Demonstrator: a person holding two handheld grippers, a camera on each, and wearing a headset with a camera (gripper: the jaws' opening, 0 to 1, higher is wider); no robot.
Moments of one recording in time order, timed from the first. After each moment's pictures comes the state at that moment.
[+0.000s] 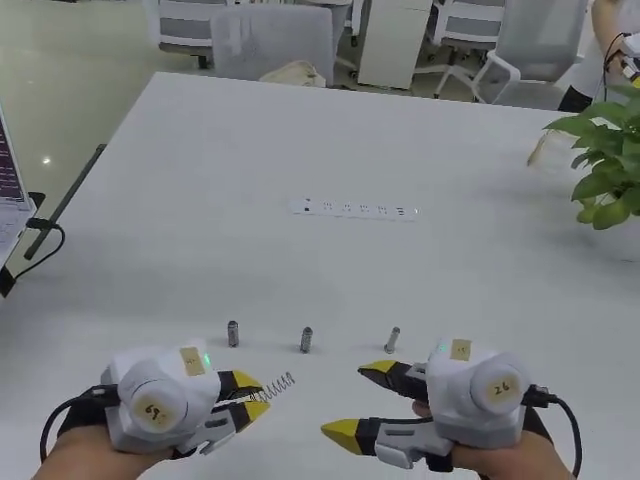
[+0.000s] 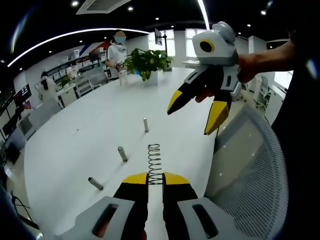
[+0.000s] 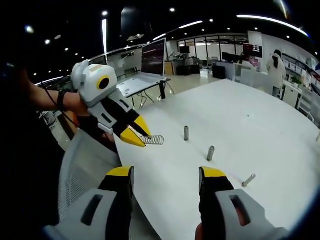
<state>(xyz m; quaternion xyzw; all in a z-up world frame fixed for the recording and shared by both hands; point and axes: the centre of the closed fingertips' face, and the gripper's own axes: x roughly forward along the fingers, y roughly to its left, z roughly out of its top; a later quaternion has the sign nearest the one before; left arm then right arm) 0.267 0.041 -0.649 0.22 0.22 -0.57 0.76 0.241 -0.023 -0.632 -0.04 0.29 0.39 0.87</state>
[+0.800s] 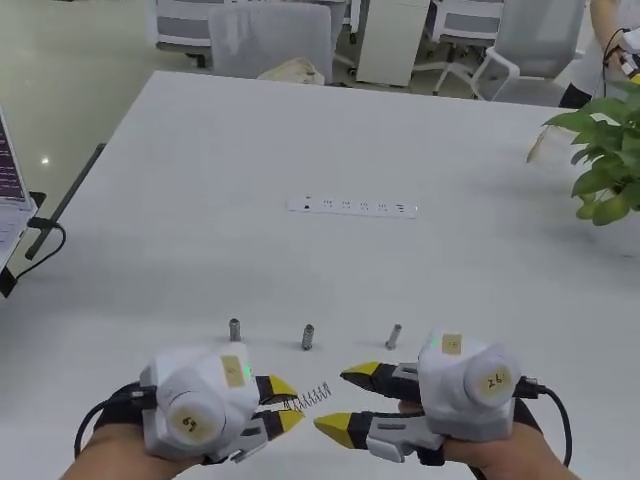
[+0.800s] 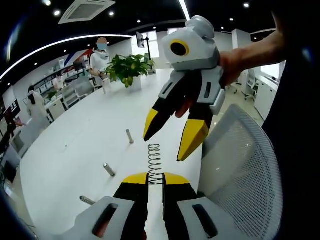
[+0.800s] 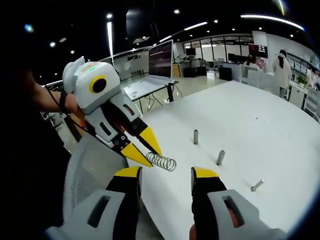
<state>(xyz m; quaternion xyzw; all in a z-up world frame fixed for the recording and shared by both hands) 0.241 0.009 -0.639 0.25 0.19 -0.62 0.72 0.238 -0.006 -0.629 -0.03 0.29 0.42 0.86</state>
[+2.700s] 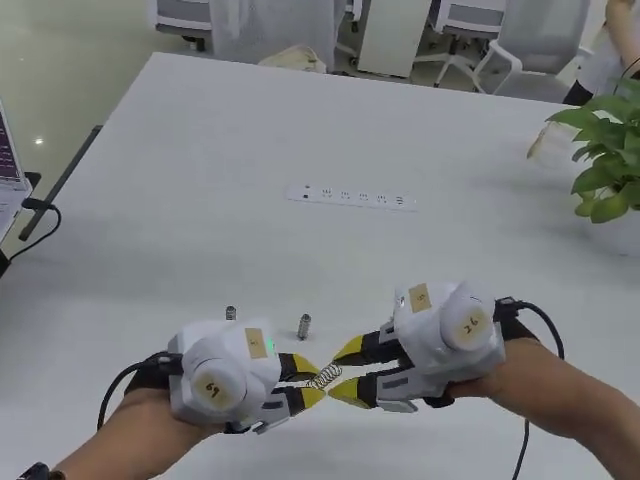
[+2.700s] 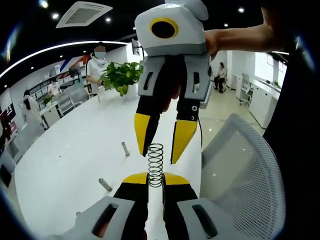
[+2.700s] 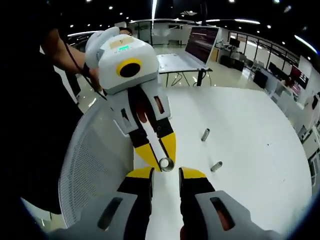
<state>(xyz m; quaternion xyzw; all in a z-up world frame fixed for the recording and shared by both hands) 0.245 -0.018 -0.633 0.22 0.17 -0.64 0.71 0.239 -0.010 -0.616 -0.23 0.33 0.53 0.75</state>
